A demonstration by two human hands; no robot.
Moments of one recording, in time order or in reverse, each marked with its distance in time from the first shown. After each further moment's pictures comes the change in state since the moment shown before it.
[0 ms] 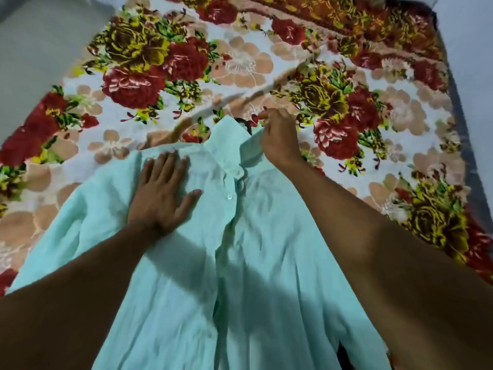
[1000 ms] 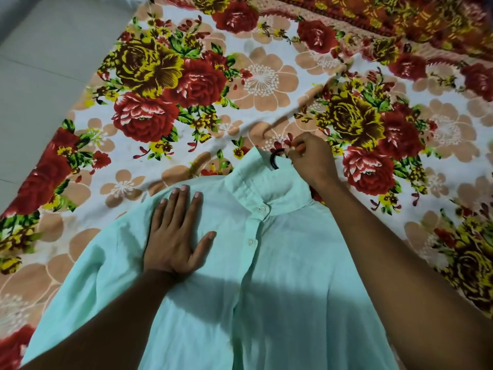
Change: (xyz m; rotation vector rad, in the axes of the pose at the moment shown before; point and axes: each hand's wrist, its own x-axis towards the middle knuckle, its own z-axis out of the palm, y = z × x) left_hand 0.019 -0.007 0.006 -0.003 0.026 -0.062; right_hand 0.070 0.034 0.003 0.032 -0.143 0.165
